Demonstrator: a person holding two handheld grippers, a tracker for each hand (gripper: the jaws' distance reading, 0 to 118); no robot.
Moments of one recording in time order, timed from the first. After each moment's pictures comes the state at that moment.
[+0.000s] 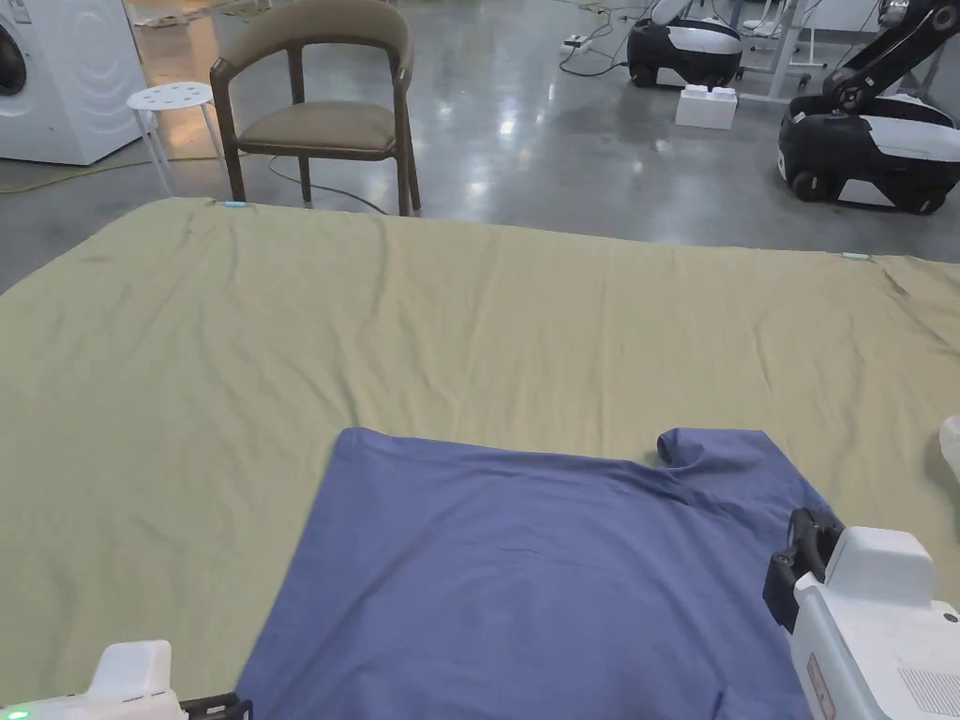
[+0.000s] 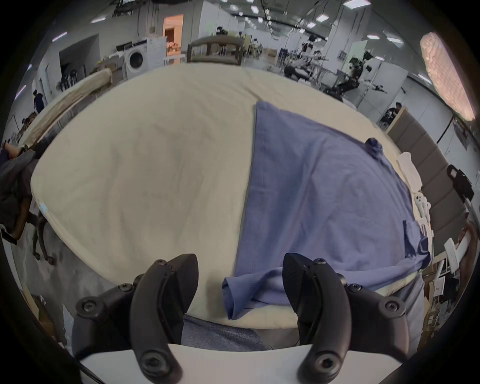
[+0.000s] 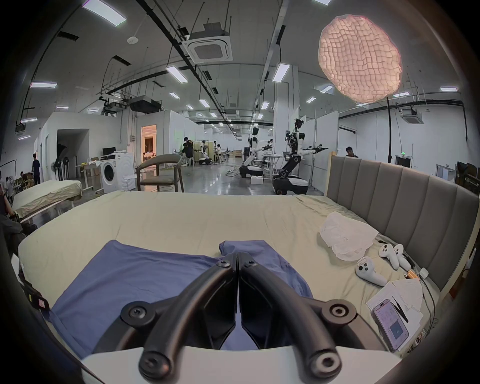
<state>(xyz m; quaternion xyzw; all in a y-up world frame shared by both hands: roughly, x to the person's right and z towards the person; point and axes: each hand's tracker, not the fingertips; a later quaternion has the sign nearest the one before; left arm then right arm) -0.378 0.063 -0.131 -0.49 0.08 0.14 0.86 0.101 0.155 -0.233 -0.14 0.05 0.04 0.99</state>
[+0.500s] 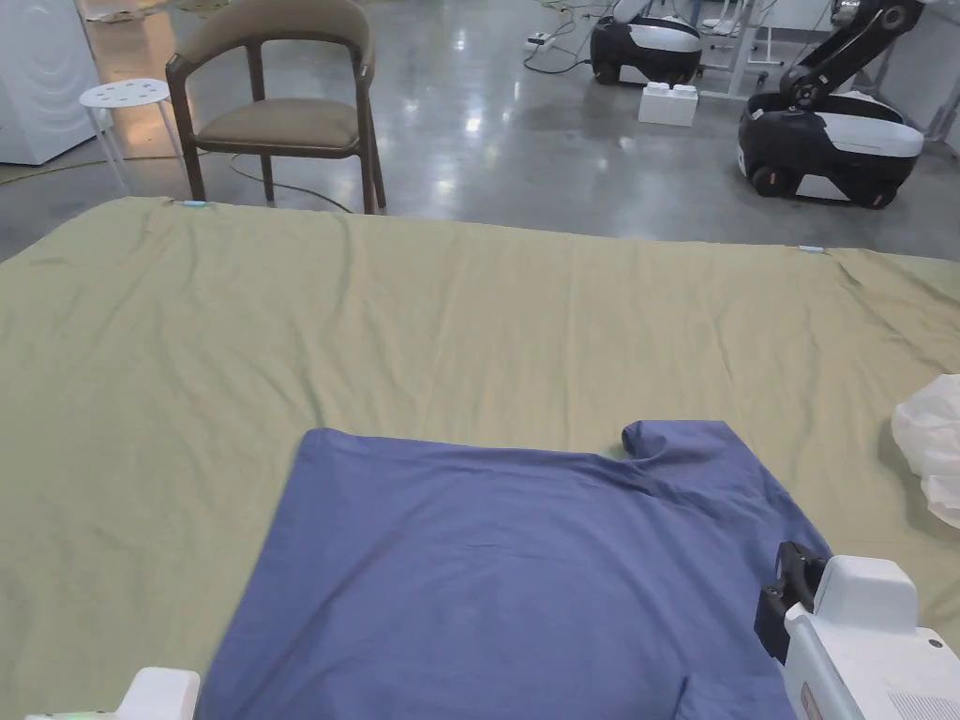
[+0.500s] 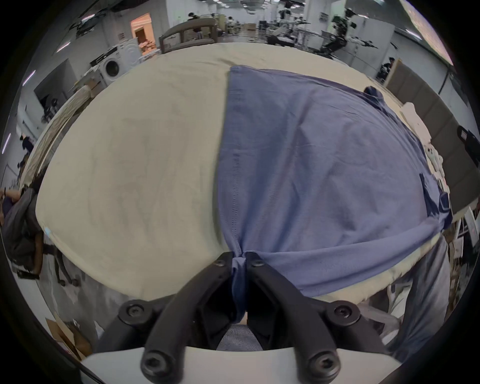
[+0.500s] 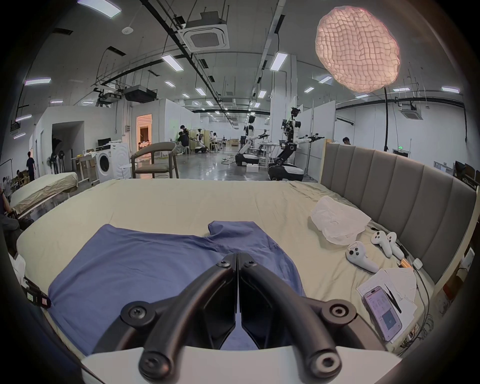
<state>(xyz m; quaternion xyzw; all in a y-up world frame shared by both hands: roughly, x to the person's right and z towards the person) -0.347 0.040 -0.144 -0.54 0.05 0.04 0.84 0.129 0.139 -0.217 -0.18 0.03 0.04 0.98</state>
